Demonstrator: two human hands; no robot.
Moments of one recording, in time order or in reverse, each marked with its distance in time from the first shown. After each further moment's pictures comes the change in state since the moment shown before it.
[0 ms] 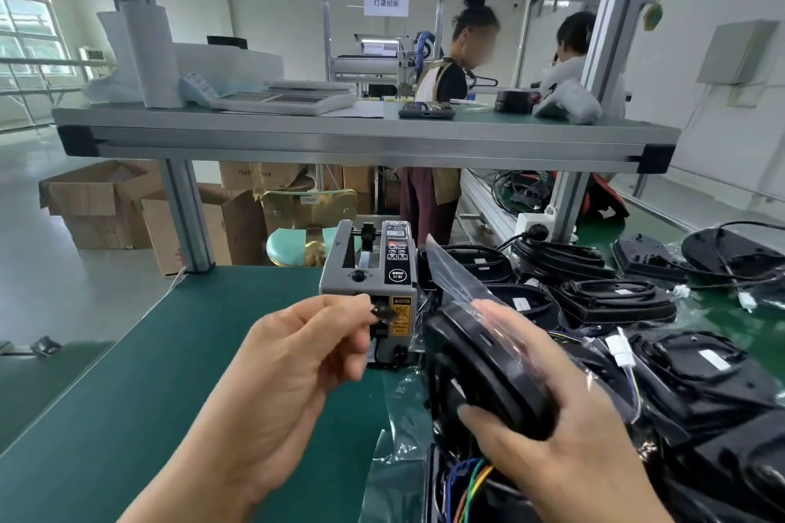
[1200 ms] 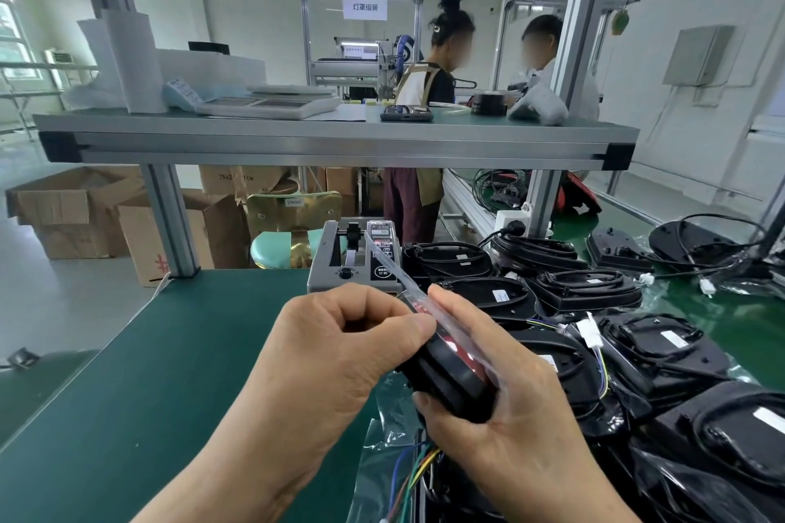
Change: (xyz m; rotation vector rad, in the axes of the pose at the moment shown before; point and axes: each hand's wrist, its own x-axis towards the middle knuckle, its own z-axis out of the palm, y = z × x) left_hand -0.024 0.022 0.039 0.372 -0.073 0.160; right_hand -0.004 -0.006 0.018 -0.065 0.055 -0.165
